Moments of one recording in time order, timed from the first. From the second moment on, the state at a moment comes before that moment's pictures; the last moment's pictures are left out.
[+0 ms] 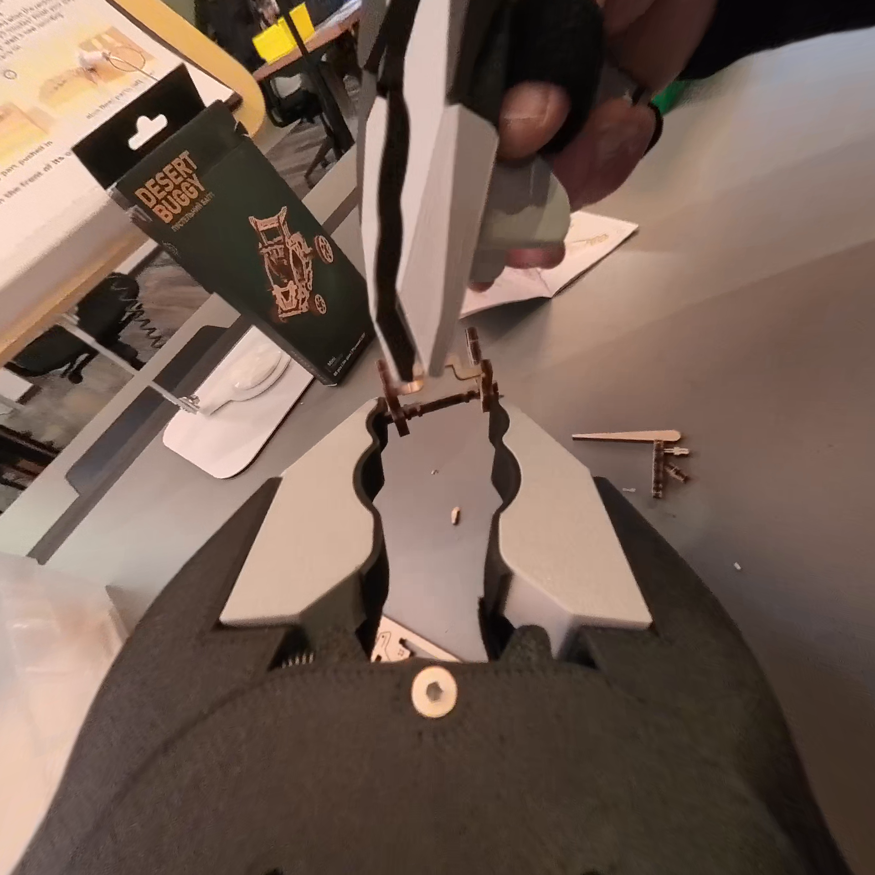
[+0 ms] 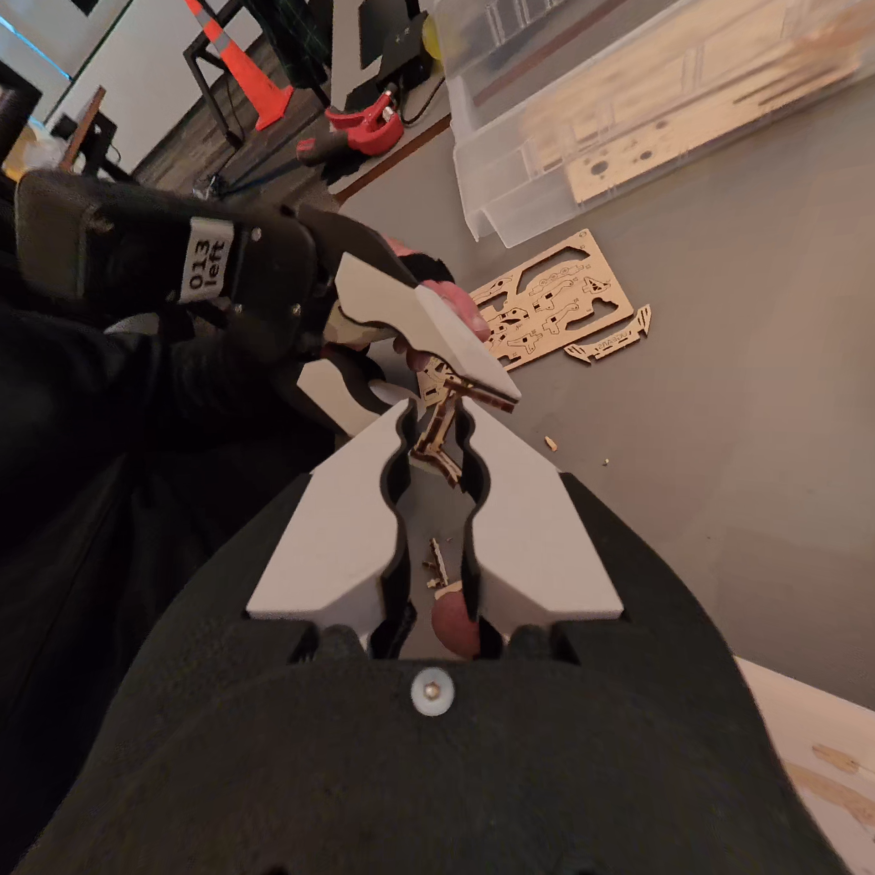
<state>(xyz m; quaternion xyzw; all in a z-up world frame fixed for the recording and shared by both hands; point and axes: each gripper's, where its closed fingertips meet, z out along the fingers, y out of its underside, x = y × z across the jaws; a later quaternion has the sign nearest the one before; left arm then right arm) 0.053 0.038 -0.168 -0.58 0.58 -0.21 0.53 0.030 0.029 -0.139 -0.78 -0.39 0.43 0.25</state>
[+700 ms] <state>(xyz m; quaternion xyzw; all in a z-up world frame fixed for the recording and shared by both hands) 0.058 0.000 -0.145 -0.54 0.60 -0.37 0.46 0.037 -0.002 -0.130 -0.60 -0.67 0.30 0.31</state>
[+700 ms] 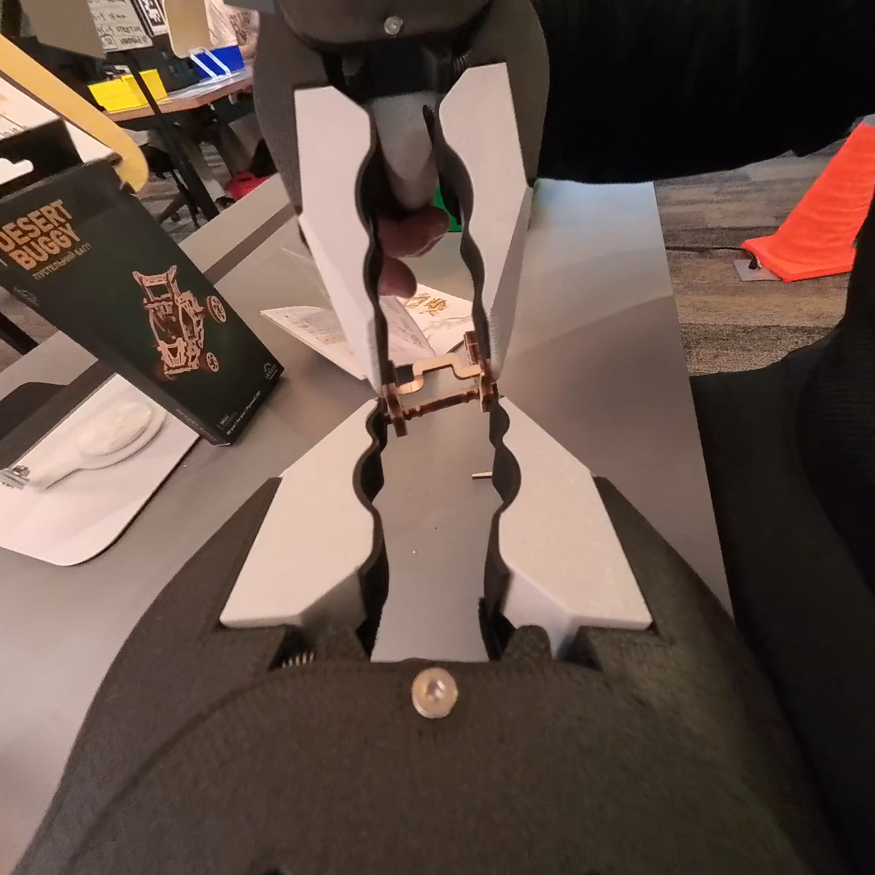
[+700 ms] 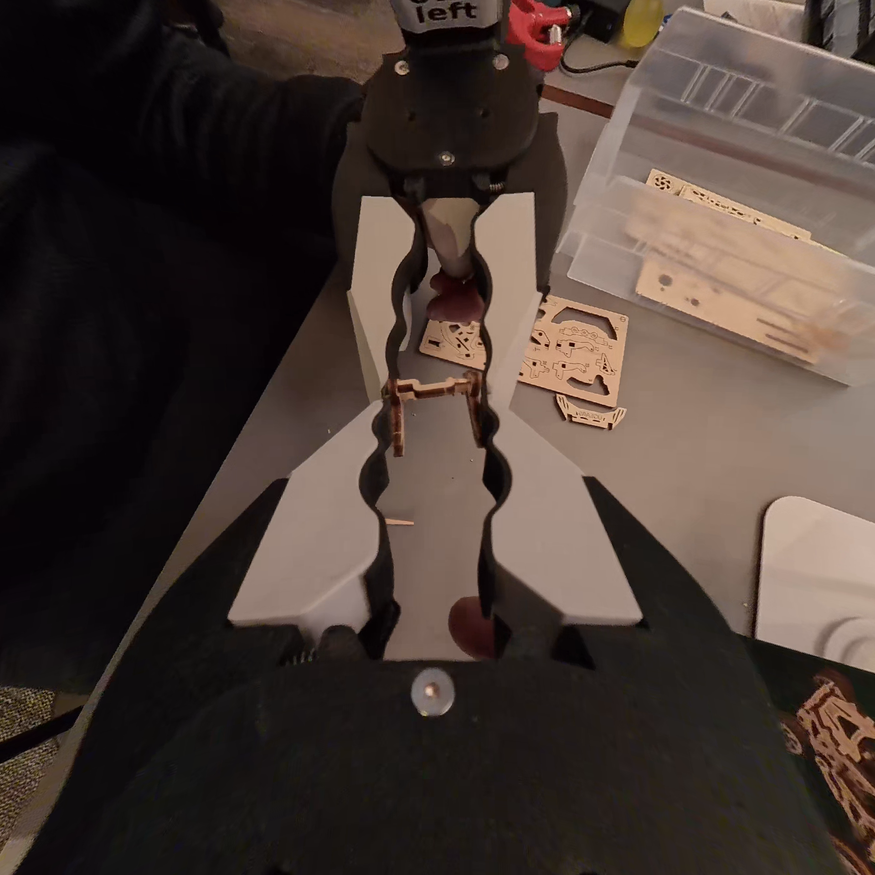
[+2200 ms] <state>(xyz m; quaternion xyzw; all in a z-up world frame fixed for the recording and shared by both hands) 0.050 0.004 -0.116 -0.55 0.55 -0.35 0.52 0.042 0.000 -0.107 -0.60 -0.59 0.38 0.38</state>
